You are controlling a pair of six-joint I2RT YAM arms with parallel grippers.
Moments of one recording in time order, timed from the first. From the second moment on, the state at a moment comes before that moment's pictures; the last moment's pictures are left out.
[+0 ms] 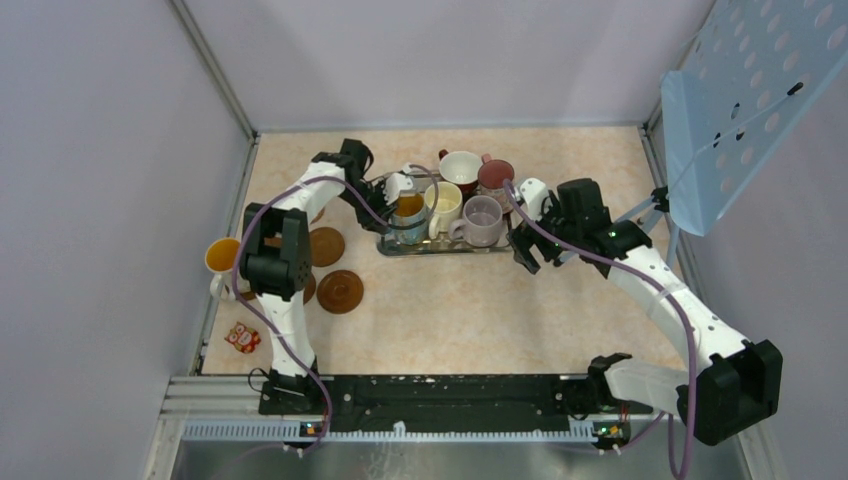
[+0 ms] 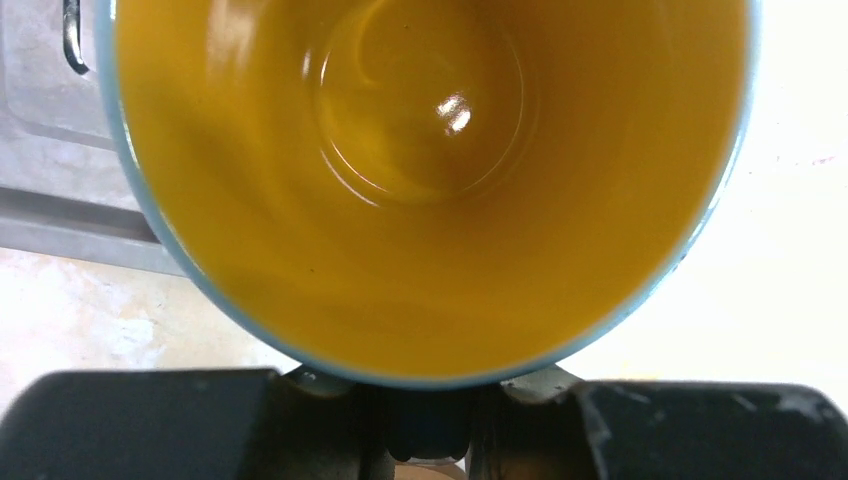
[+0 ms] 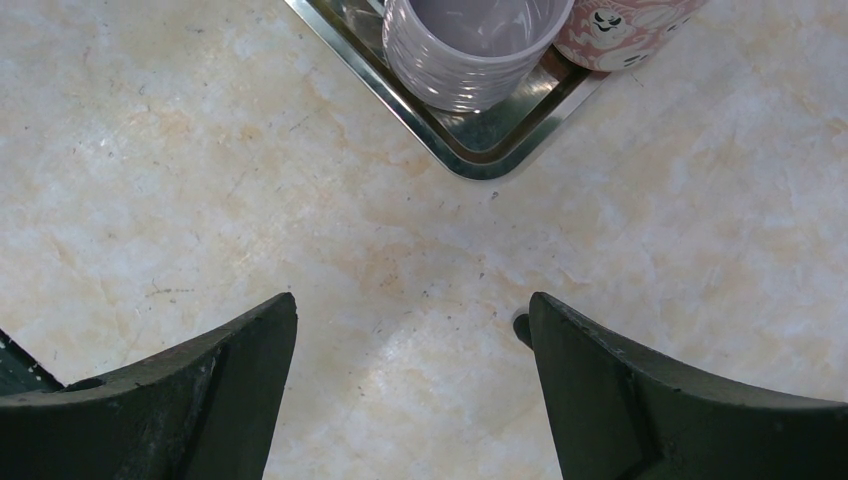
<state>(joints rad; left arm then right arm) -0.22 2.01 1.58 -0.90 0.53 0.97 0.40 1.14 0.98 -0.62 -0.23 -0.37</state>
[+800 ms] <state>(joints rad) 0.01 1.77 1.48 -0.81 0.62 0.73 0.40 1.13 0.97 -0.62 -0.24 -0.37</state>
